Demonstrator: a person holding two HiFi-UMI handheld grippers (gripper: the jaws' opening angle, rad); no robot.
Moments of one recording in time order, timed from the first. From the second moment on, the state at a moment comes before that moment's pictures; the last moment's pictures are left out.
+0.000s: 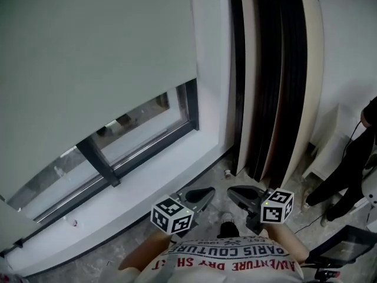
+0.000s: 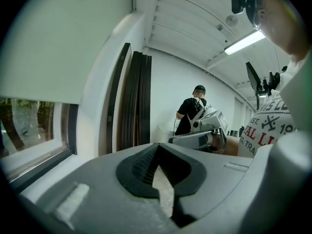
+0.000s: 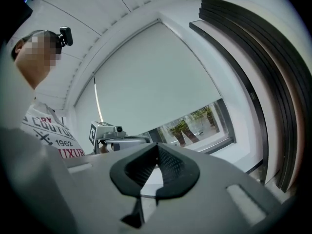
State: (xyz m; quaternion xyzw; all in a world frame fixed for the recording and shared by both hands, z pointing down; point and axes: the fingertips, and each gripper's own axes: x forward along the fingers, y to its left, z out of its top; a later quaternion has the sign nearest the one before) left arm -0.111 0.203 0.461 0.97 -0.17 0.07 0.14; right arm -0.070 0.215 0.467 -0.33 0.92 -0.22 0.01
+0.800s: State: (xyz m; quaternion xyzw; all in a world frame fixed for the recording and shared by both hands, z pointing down) left arm 0.002 -0.121 0.448 0.96 -0.22 0.03 0.16; right arm 0.032 -0.122 0.463 -0.25 0.94 -0.22 0.01
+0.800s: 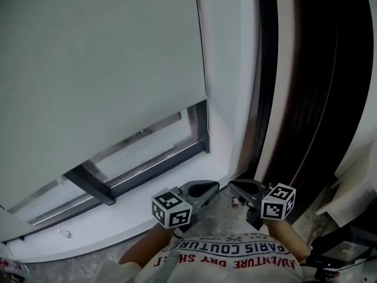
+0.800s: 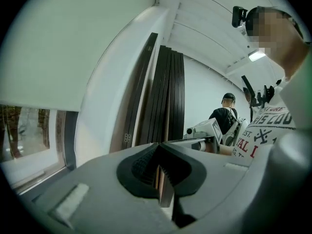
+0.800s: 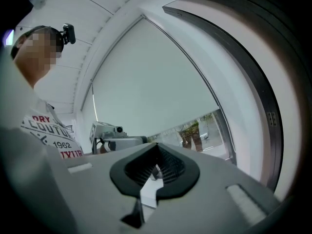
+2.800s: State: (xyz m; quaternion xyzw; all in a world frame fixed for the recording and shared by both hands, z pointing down) left arm 0.024 -0.572 0.345 0.94 -0.33 0.00 0.04; right arm 0.080 -0.379 0.457 -0.30 0.93 -0.21 0.02
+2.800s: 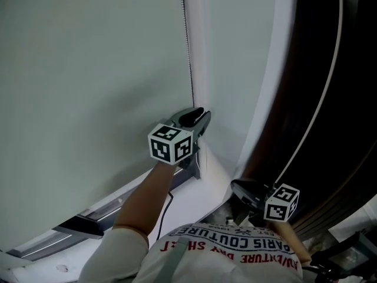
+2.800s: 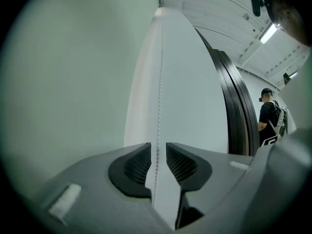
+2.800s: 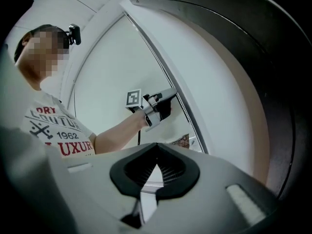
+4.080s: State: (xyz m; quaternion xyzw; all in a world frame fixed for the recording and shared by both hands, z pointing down) left arm 0.028 -0.384 0.348 0.97 -0.24 0.01 0.06; right arm 0.093 -0.300 0.427 -0.27 0.95 -0.16 -0.03
